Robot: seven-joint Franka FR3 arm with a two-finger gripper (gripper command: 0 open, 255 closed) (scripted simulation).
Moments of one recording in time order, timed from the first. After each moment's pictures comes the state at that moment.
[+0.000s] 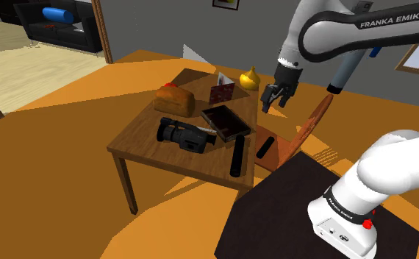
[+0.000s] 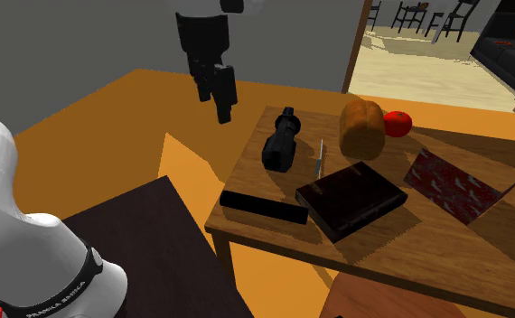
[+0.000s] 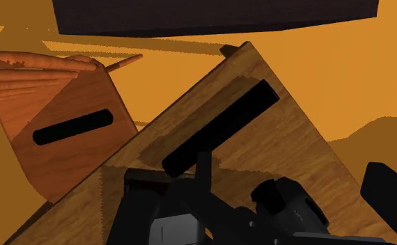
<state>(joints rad) -0.07 -0.66 0.15 -2.62 0.11 1.97 0.09</state>
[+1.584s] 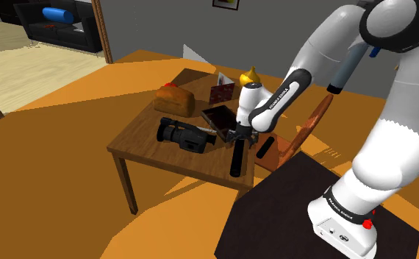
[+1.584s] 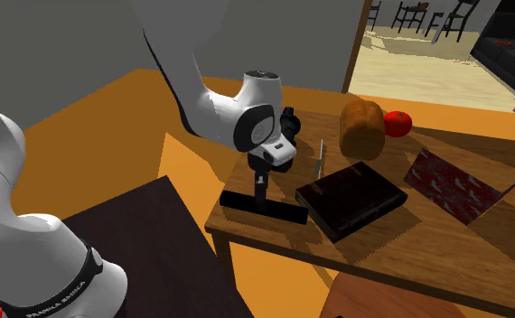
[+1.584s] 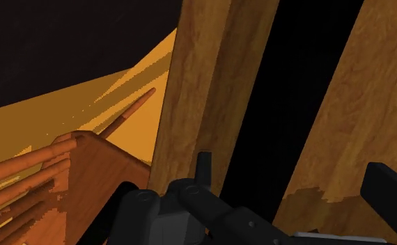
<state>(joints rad) -0.20 0.32 0.20 -2.51 -0.37 2.76 1.06</state>
